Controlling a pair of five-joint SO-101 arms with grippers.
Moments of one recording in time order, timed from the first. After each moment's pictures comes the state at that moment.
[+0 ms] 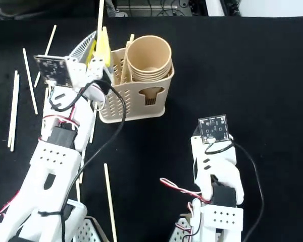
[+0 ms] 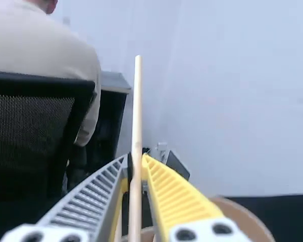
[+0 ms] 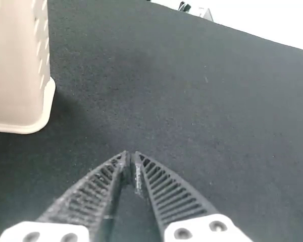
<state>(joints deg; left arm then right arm) 8.4 -42.4 48.3 -7.0 9.7 6.5 -95.6 96.0 36.7 19.1</state>
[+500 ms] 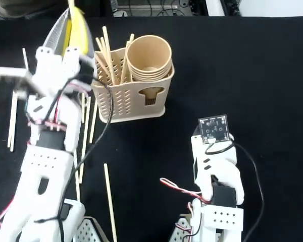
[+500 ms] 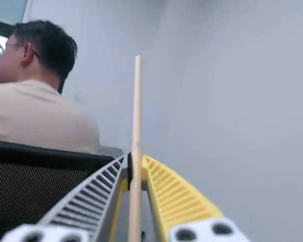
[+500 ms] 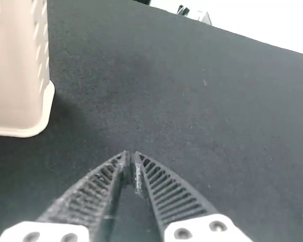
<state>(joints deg) 3.1 -46.5 48.2 -20.6 15.1 6.5 -95.6 96.0 36.1 19.1</state>
